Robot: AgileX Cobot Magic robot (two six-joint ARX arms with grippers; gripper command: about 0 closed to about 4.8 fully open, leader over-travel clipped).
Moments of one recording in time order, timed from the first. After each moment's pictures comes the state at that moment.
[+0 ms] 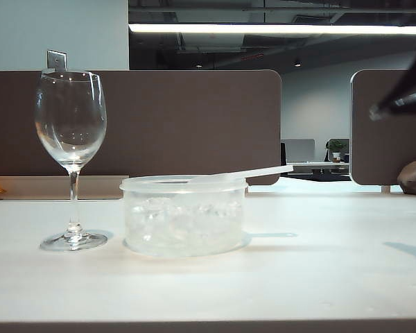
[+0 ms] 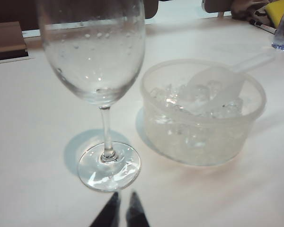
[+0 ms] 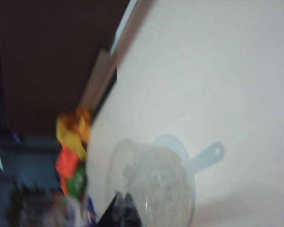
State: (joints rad) left arm -0.54 0.00 0.01 -0.16 -0.06 0.01; right arm 0.15 0.90 0.35 0.27 -0.40 1.12
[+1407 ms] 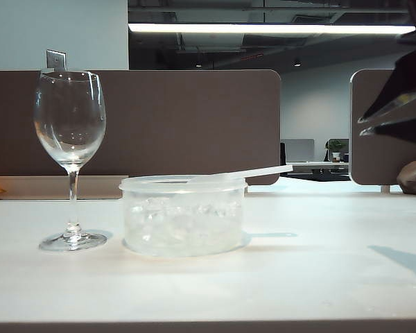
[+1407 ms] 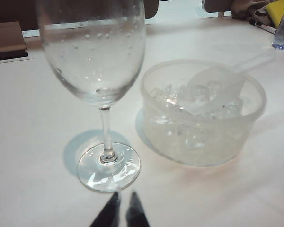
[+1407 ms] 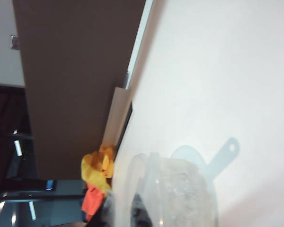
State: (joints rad) left arm -0.54 0.00 0.01 -0.16 -0.06 0.01; right arm 0.45 0.93 0.18 0.59 0.05 1.36
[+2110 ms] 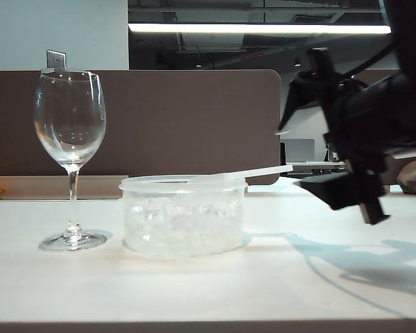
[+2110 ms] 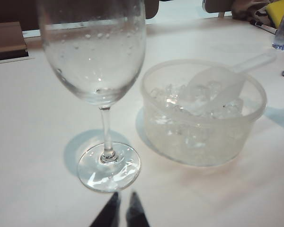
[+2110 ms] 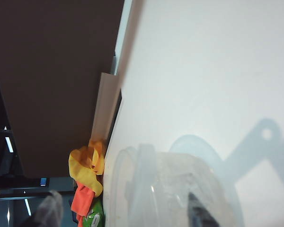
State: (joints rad) left arm -0.54 0.00 0.01 -0.16 -0.06 0.01; right arm 0.64 1.47 0.35 0.93 0.22 1.41
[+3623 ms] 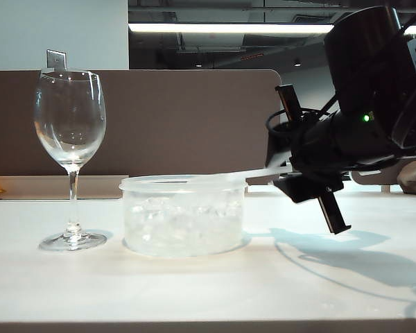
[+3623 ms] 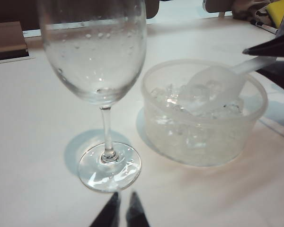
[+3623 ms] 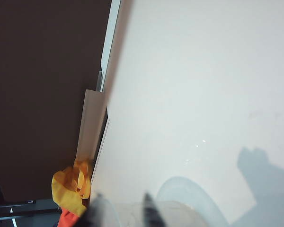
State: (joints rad) left arm -0.54 0.00 0.01 -0.16 -0.06 0.01; right arm 0.60 1.72 0.54 0.95 0.22 1.42
